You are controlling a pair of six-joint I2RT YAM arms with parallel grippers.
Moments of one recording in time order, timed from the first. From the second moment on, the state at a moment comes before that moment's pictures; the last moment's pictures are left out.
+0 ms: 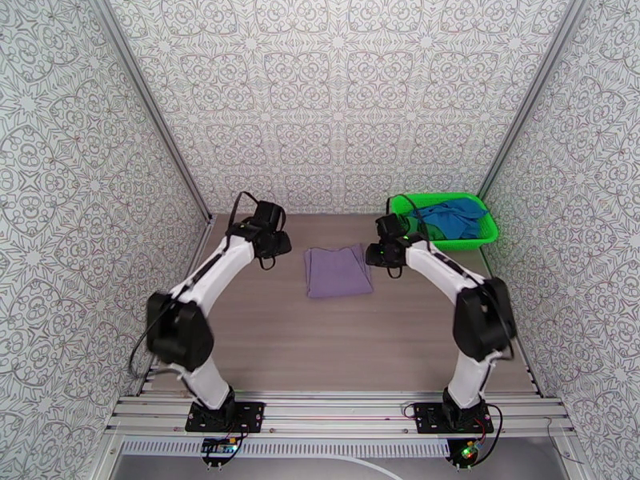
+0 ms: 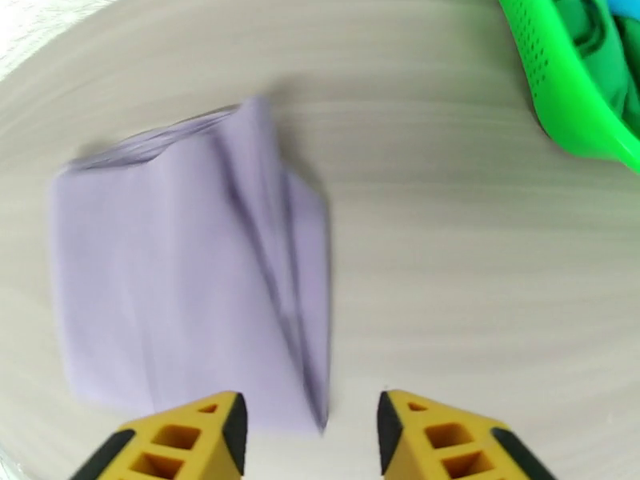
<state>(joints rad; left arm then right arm) -0.37 1.65 1.47 -0.76 -0.07 -0.58 0.39 1.77 1.41 -0.65 -0.02 0.41</state>
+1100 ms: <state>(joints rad) -0.35 2.20 1.62 -0.57 0.21 -0.65 0.39 2.18 1.56 -0.49 -0.31 0.51</state>
